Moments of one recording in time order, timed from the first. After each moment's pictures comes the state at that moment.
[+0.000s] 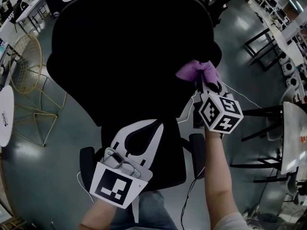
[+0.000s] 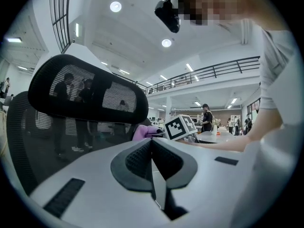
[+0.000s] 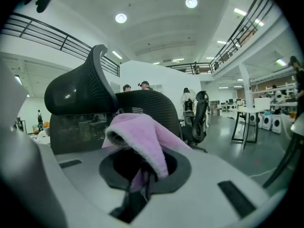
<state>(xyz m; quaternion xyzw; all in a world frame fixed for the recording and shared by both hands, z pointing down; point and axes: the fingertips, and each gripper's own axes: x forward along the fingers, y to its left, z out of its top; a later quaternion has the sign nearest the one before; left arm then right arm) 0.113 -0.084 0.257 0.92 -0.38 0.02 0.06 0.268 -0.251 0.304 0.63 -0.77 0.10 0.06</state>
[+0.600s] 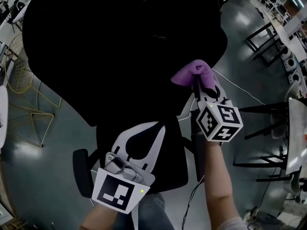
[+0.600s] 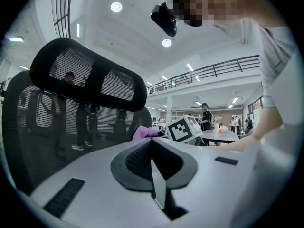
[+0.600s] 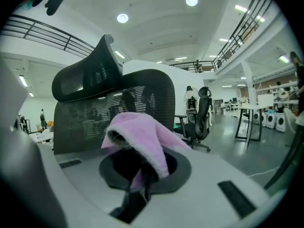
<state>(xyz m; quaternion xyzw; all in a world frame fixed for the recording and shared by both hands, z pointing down) 0.129 -0.087 0.307 0.92 -0.38 0.03 0.06 0.263 -0.237 0.354 0.61 -0.78 0.10 0.06</state>
